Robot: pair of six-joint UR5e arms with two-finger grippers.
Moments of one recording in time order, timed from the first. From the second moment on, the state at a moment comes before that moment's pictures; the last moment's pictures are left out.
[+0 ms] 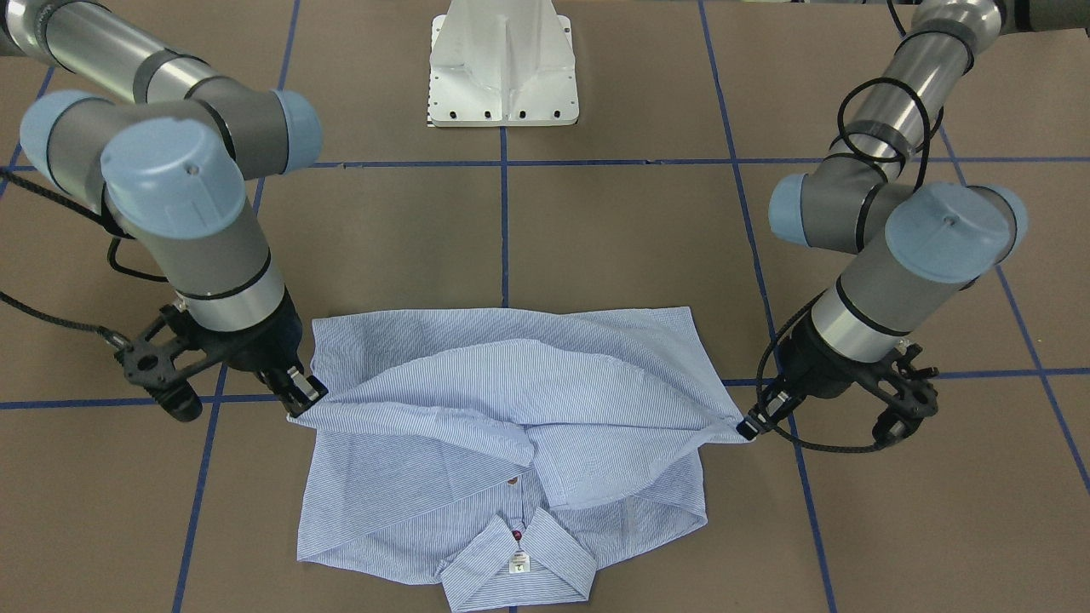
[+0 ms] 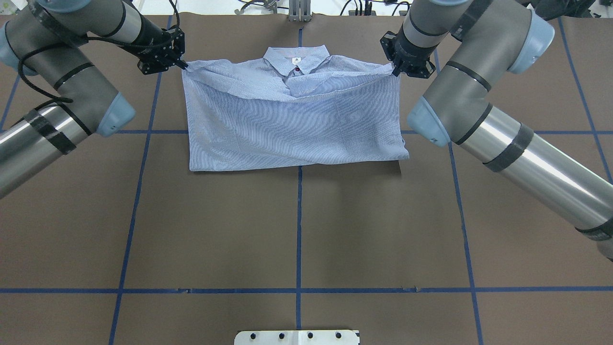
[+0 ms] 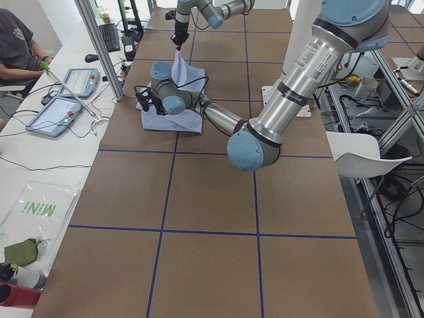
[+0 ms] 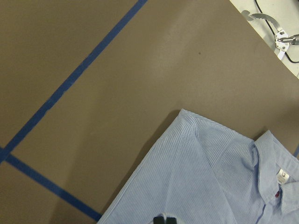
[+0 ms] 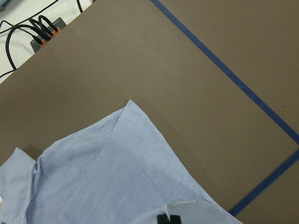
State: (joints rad) left arm -0.98 -2.25 -1.22 -2.23 -2.11 -1.70; right arm 0.90 -0.82 1.41 -1.45 1.93 1.64
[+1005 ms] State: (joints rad) left arm -0.96 -2.37 -0.98 -2.36 -1.99 -1.66; right arm 0.93 -0.77 1.16 -1.31 1.94 1.53
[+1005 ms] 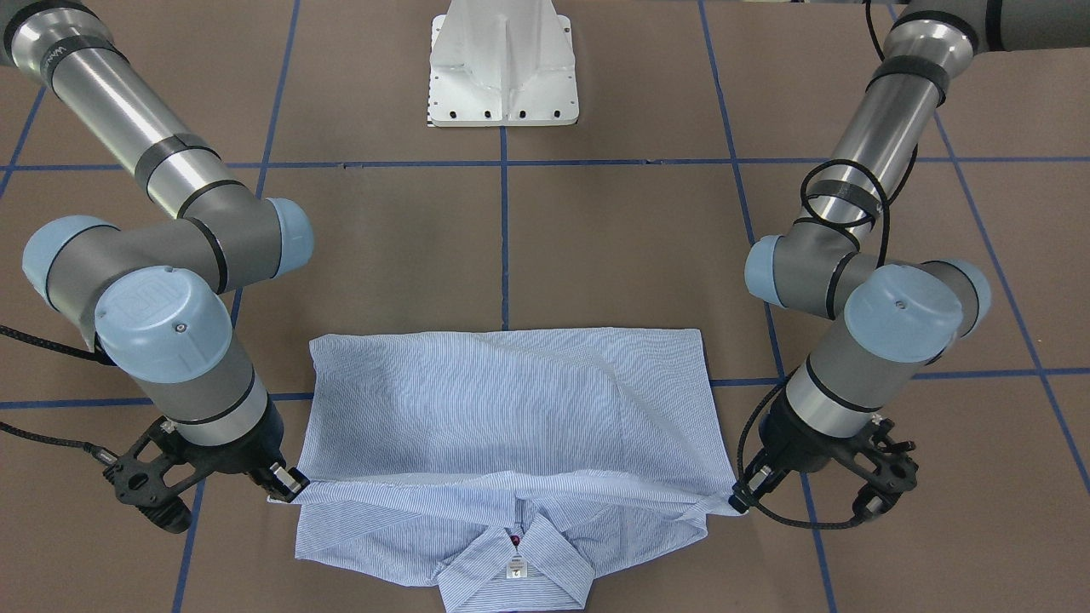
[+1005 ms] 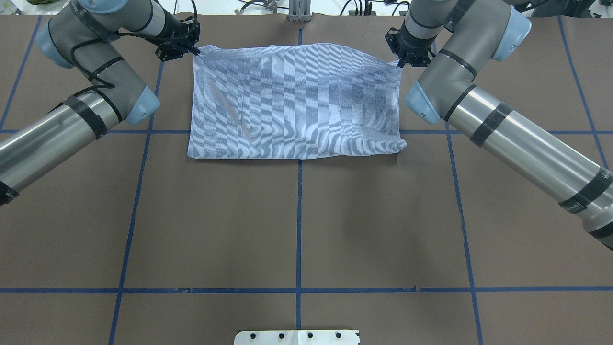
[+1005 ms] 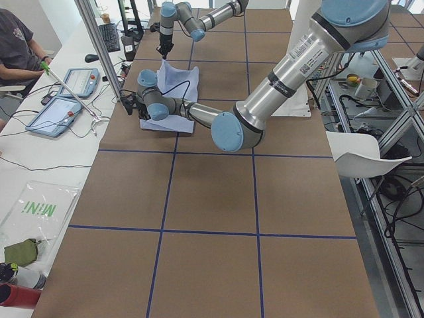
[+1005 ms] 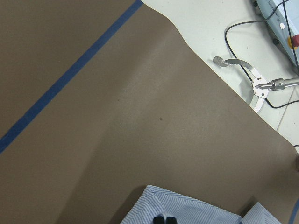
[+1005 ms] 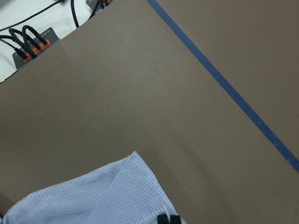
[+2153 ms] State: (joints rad) left arm -0.96 -2.31 -1.09 -2.37 -1.90 -1.58; right arm 0.87 -0.94 1.40 -1.24 1.95 1.58
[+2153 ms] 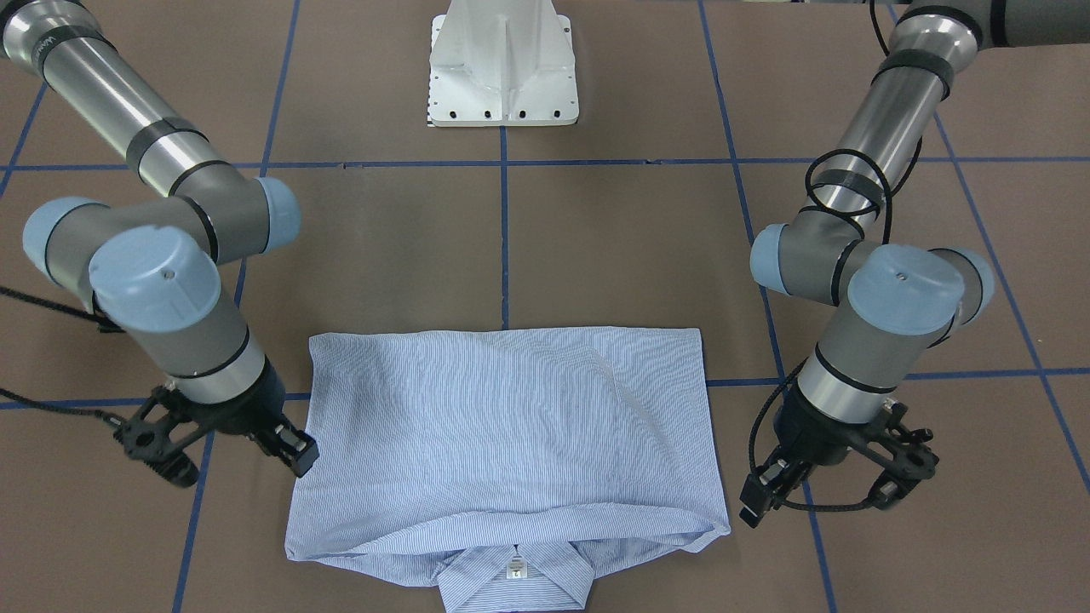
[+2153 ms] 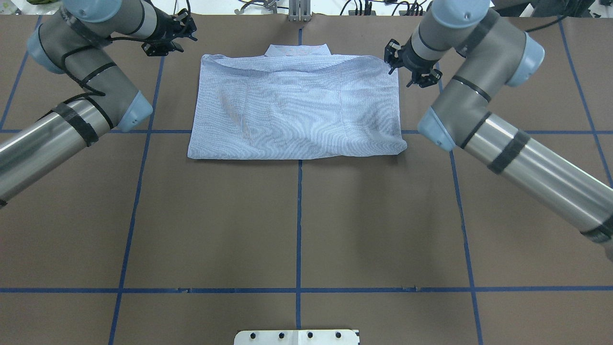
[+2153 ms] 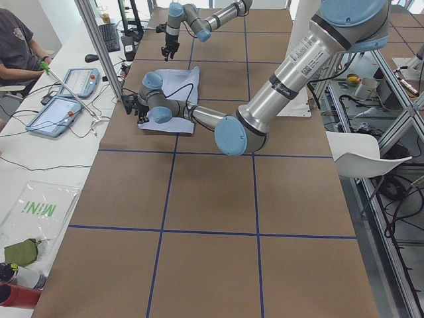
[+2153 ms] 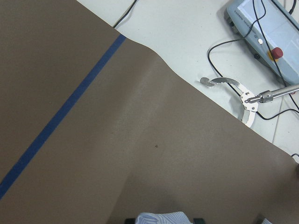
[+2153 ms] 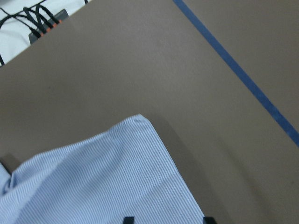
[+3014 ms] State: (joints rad) left arm -0.96 -2.26 -1.17 -2.37 -1.89 -1.58; right arm 0.72 -1.19 1.65 -1.23 1.93 1.68
